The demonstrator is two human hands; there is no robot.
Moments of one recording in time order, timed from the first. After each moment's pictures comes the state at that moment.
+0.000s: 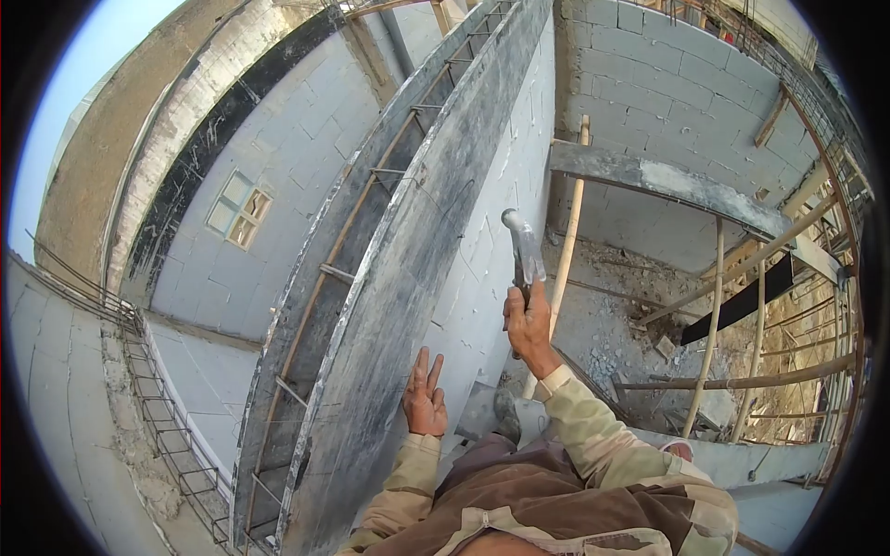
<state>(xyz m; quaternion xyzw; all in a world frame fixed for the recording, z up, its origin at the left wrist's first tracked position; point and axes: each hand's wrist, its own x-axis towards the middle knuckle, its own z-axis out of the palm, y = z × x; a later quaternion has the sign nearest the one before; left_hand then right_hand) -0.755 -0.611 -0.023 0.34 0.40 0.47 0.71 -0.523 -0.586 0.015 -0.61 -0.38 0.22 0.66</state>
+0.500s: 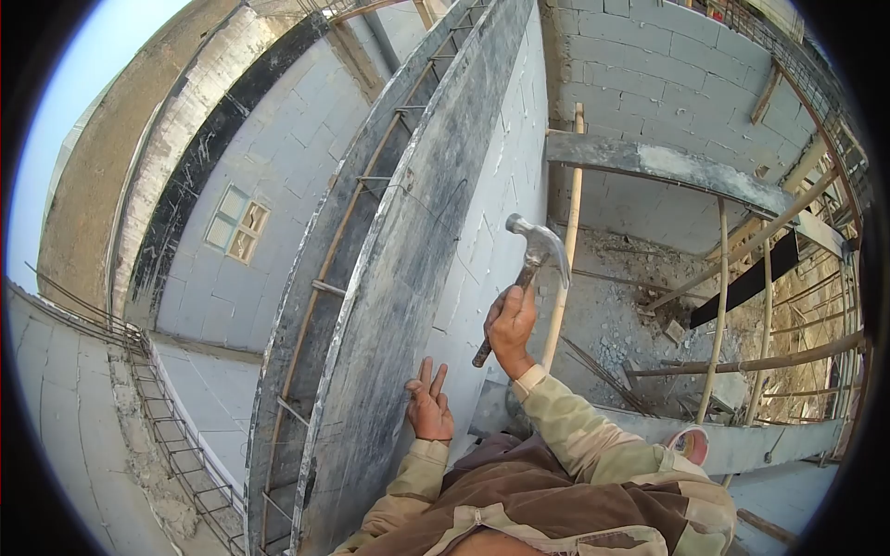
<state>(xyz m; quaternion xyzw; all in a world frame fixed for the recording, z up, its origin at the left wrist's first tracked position) -0.755 -0.606 -0.030 0.31 0.49 0.45 0.68 -0.557 -0.541 -0.044 -0.54 -0.27 0.19 0.77</state>
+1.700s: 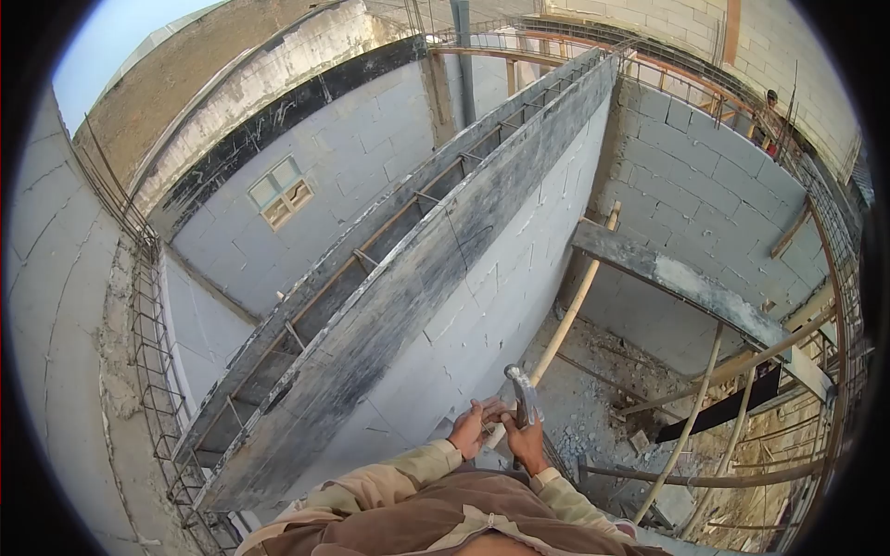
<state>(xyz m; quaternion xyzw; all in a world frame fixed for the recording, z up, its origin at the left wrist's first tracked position) -0.639 -0.698 -0.074 0.20 0.41 0.27 0.85 -0.501 -0.759 -0.071 -0.67 -0.42 0.35 0.51</state>
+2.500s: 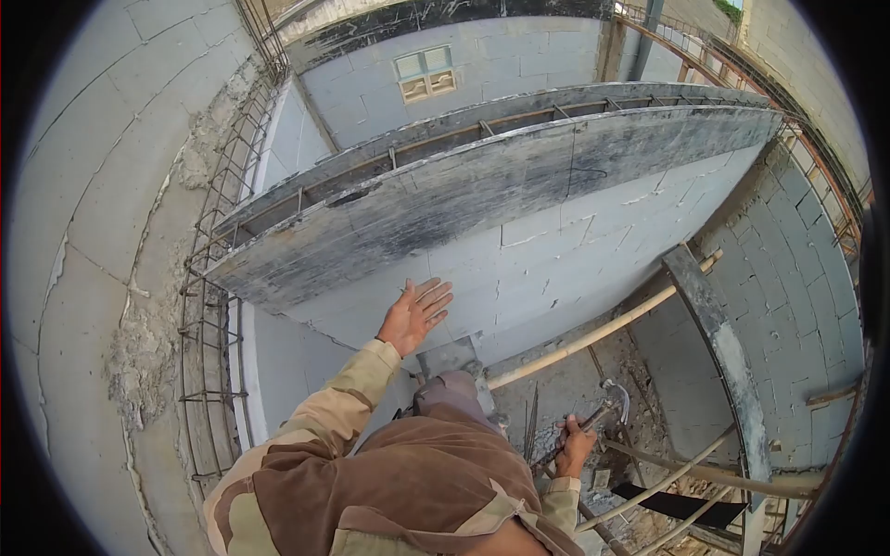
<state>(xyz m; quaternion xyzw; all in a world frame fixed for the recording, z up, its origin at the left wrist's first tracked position) -0.755 -0.764 0.022 0.23 0.38 0.56 0.70 -0.344 -0.879 -0.120 -0.63 -0.12 0.55 0.54</state>
